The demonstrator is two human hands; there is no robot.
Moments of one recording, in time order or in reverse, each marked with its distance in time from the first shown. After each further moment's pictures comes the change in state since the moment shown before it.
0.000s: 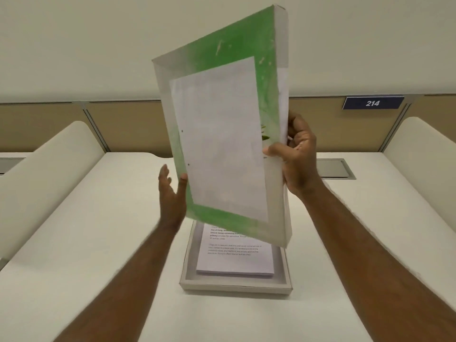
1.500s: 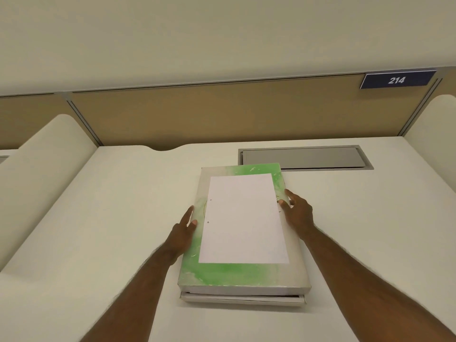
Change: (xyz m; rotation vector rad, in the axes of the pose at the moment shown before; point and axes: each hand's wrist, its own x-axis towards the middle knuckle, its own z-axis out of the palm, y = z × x) left_hand 0.001 -0.095 -0.001 0.399 -0.501 -0.474; right_hand -0.048 0.215 -0.103 -0.907 0.096 0.679
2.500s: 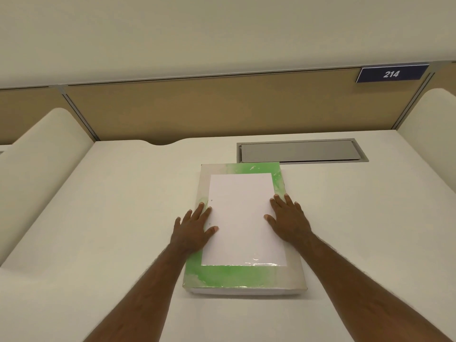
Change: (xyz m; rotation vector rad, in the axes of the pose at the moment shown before) left_hand 0.014 -0.017 0.022 0.904 -0.004 0.224; right_hand -0.034 0.013 0.016 -0.844 -0.271 -0.343
